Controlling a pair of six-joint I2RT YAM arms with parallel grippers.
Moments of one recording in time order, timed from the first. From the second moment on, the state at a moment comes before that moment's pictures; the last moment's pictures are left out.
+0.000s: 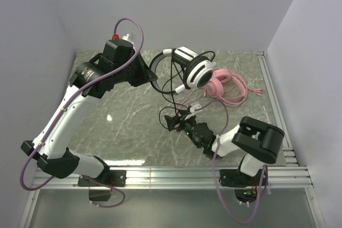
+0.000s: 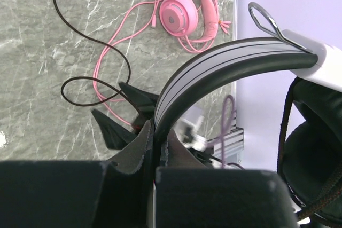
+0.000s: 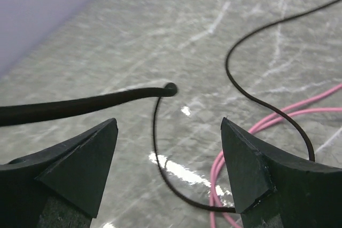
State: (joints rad) left arm -0.64 1.39 1.86 -1.06 0.00 -0.89; right arm 1.03 1.59 0.31 1.29 0.44 0.31
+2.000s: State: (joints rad) left arm -0.64 1.41 1.91 -1.07 -0.40 -0.87; right arm 0.93 1.63 0.26 1.29 0.43 0.25
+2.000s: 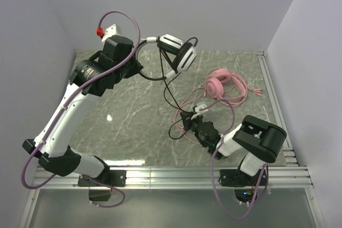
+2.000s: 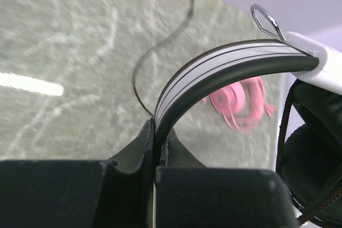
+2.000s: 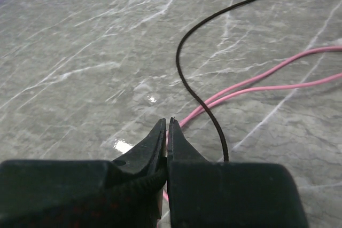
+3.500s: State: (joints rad) left arm -0.45 1.53 1.83 -0.90 -0.60 -0.70; right arm 0.86 1.64 0.19 1.29 0.47 0.32
